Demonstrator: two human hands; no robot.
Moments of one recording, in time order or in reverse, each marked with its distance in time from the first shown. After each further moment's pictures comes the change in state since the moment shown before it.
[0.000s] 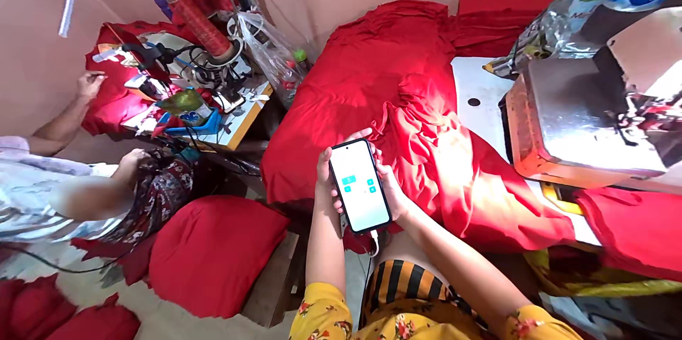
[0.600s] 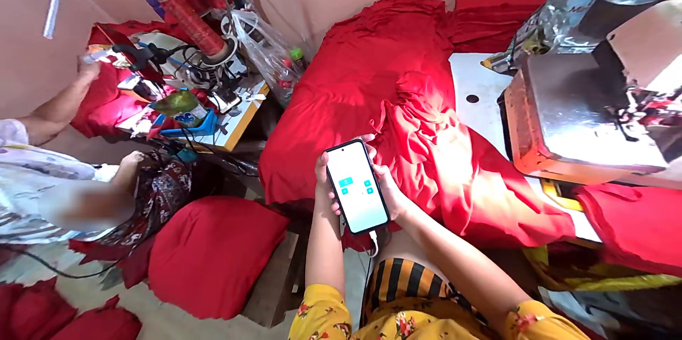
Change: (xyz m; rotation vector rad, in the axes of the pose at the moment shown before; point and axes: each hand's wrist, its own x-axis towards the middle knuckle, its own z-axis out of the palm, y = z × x) left_hand -0.015 -0.019 -0.013 -0.180 0.040 0.100; right_hand 0.000 0.003 -0.002 -0.028 0.006 0.000
